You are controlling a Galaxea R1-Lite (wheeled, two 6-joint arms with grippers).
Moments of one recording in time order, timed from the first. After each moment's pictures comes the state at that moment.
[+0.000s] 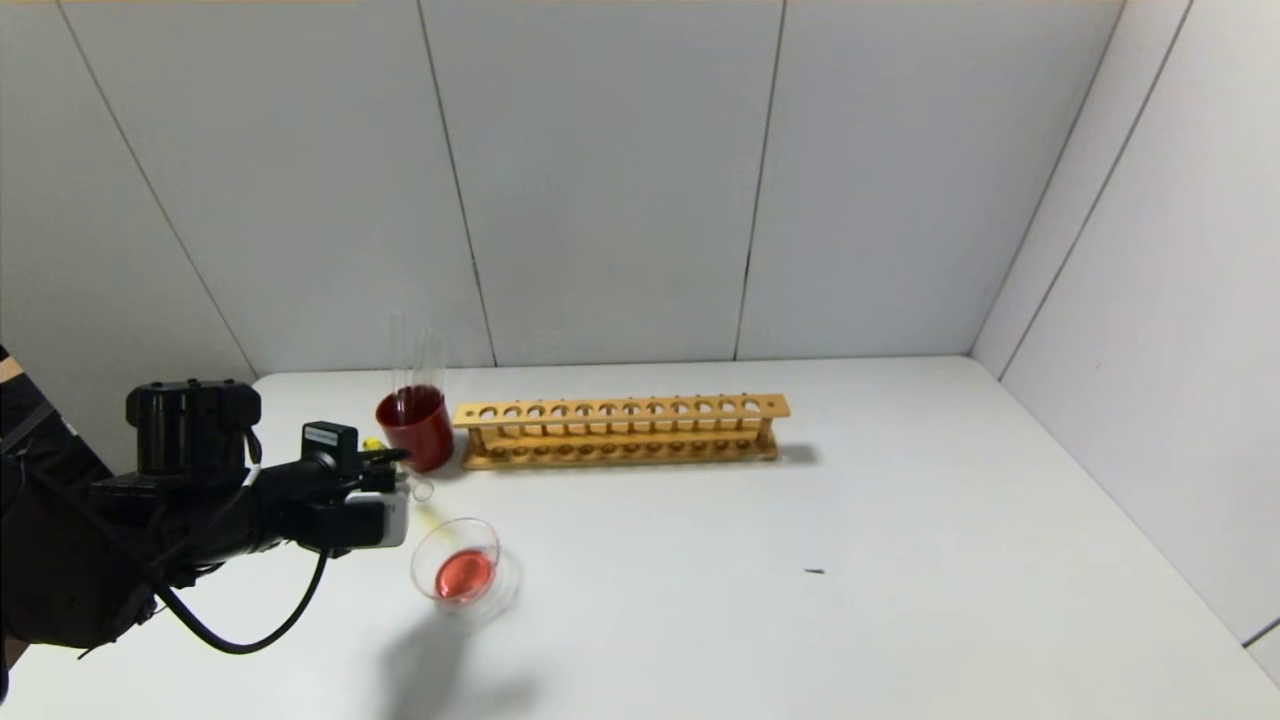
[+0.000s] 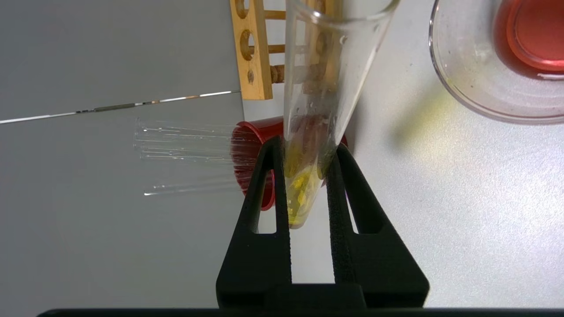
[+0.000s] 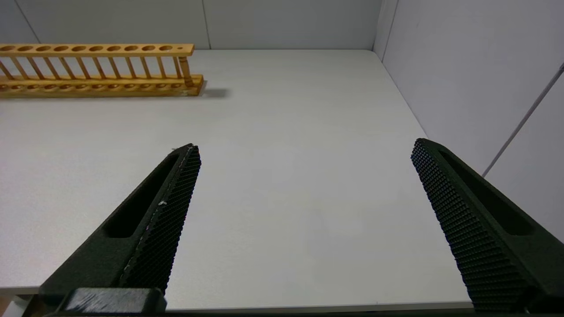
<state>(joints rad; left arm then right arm) -0.03 1.82 -0.51 -0.83 -0.40 1.61 0.00 0.00 0.00 0.00 0.01 0.00</state>
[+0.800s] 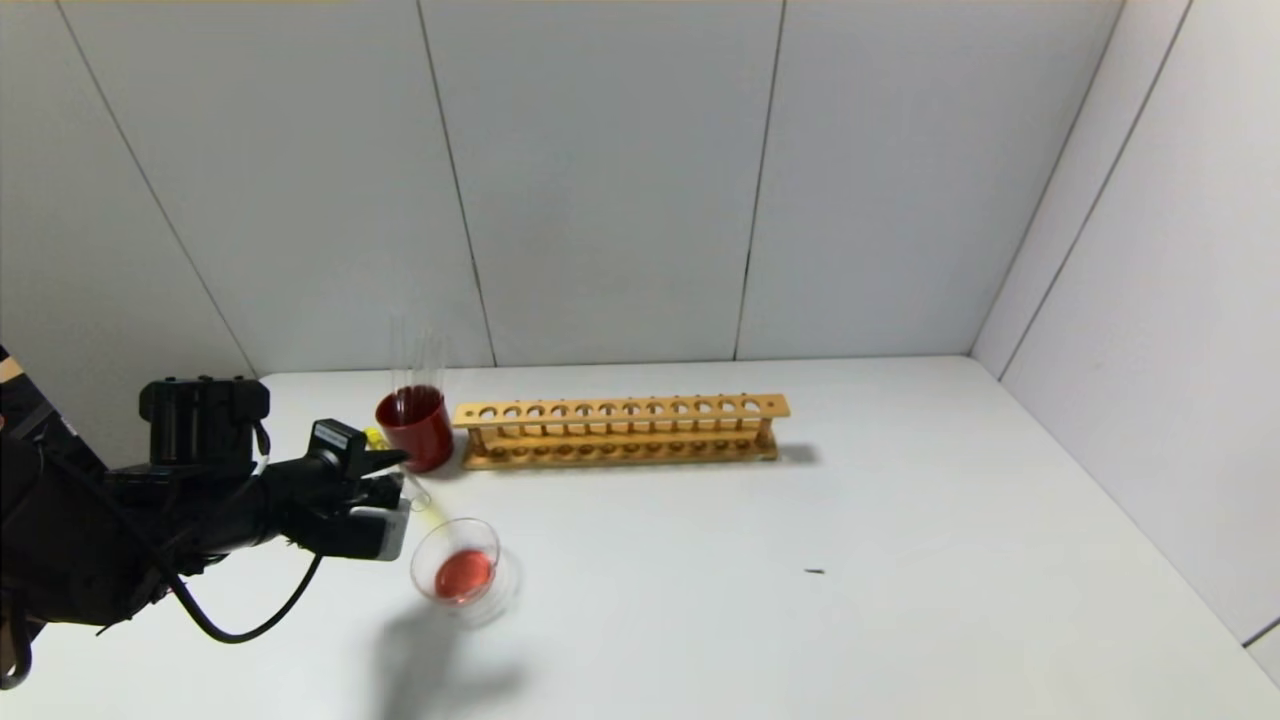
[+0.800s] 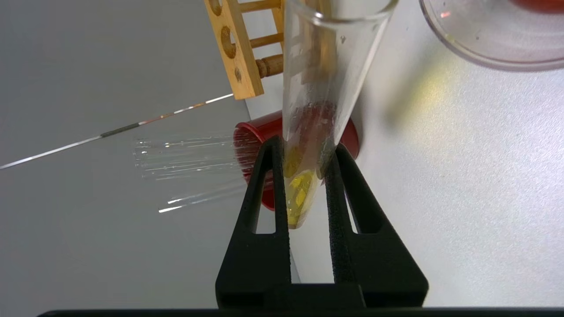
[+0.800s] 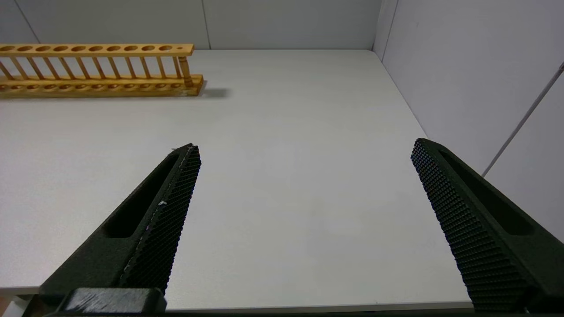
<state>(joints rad) -0.01 1.85 -0.56 -0.78 -0.39 1.80 0.00 0.00 0.00 0.00 0.01 0.00</state>
